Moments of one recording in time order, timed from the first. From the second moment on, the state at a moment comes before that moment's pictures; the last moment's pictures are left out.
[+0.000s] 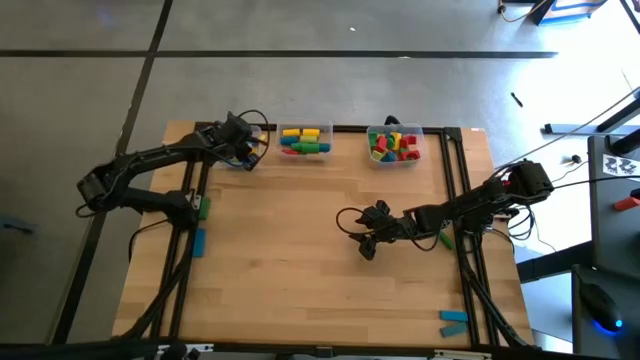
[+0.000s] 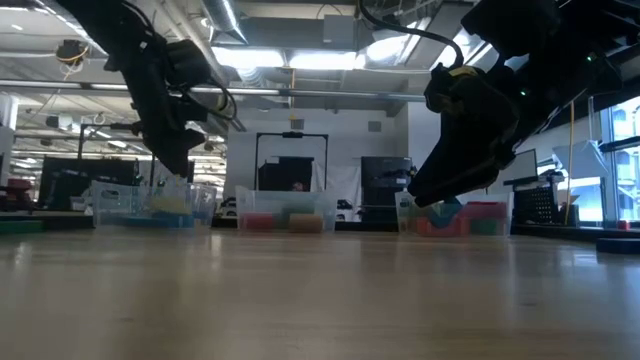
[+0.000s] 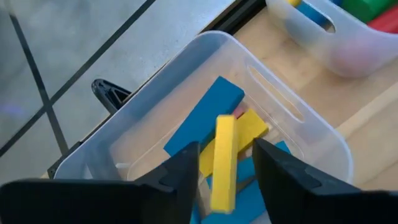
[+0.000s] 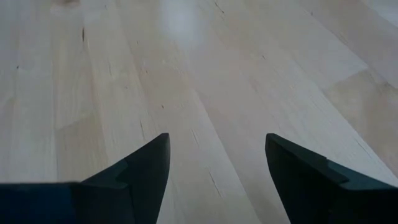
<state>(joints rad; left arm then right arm) 0.73 1.19 0.71 -0.49 -0.42 0.03 0.25 1.52 0.61 0.16 0.33 0.57</state>
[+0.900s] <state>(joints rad) 0.09 1.09 0.91 -0.85 -0.42 -0.11 0.25 1.52 0.61 0.16 0.33 0.57</state>
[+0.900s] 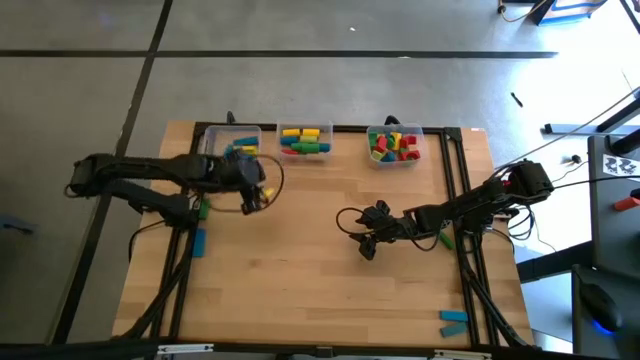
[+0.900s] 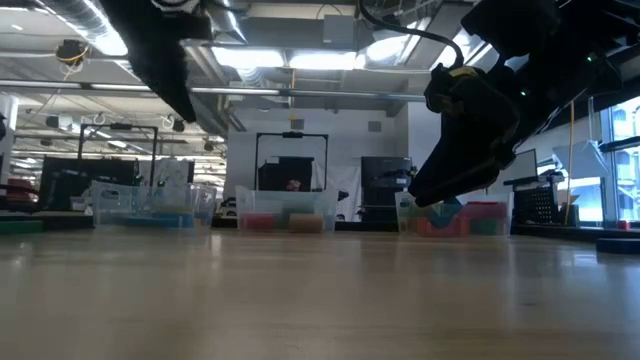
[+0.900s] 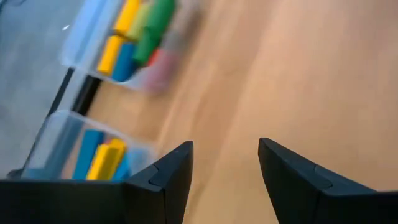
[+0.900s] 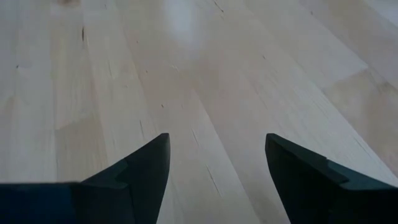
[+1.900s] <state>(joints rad) -0.40 1.34 0.91 -0.96 -0.40 -0.29 0.25 1.52 0.61 0.17 0.33 0.55</state>
